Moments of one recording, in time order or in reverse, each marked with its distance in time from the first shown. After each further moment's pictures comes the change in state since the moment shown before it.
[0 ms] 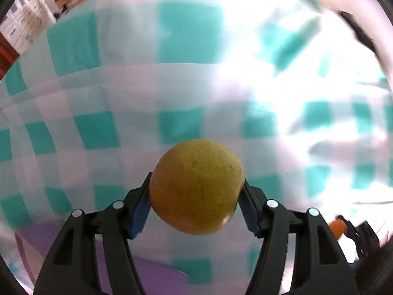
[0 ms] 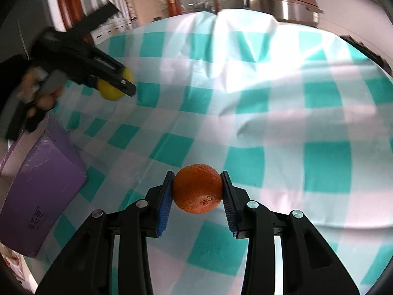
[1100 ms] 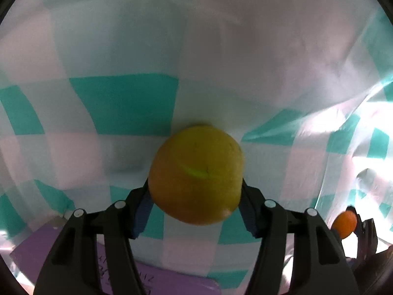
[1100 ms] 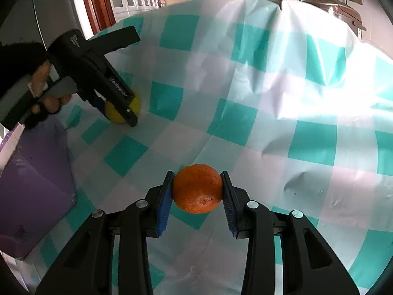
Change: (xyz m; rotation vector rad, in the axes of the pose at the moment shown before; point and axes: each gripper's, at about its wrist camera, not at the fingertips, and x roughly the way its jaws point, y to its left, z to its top) left arm 0.129 0.111 0.018 -0.218 0.319 0.028; right arm 0.096 0.044 0.047 -0.170 0.021 0.105
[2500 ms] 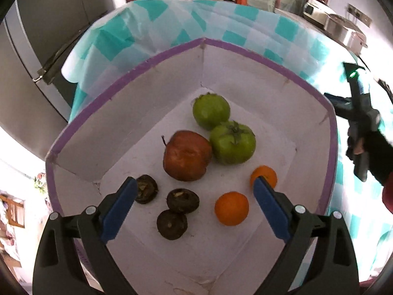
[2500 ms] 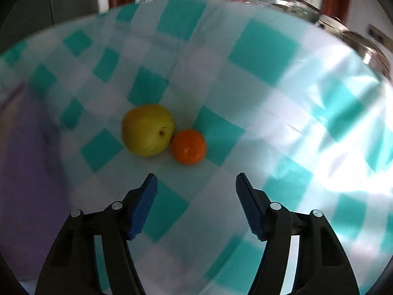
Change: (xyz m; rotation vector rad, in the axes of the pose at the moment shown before) left arm -0.088 0.117 -0.374 -0.327 -0.581 0.114; right arm 0.052 0.077 0.066 -0.220 0.048 -0.086
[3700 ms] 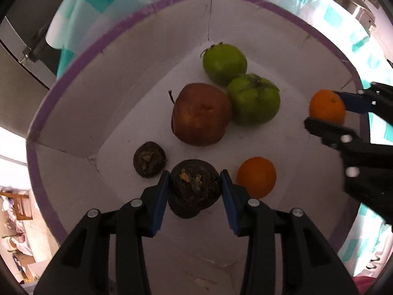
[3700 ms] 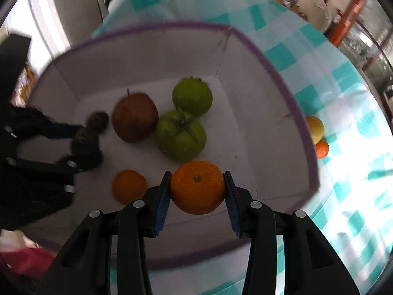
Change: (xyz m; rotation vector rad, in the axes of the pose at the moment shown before) left arm 0.037 0.022 -0.016 0.054 0.250 -0.009; right arm -0.114 0.207 -0.020 -0.422 0.213 0.197
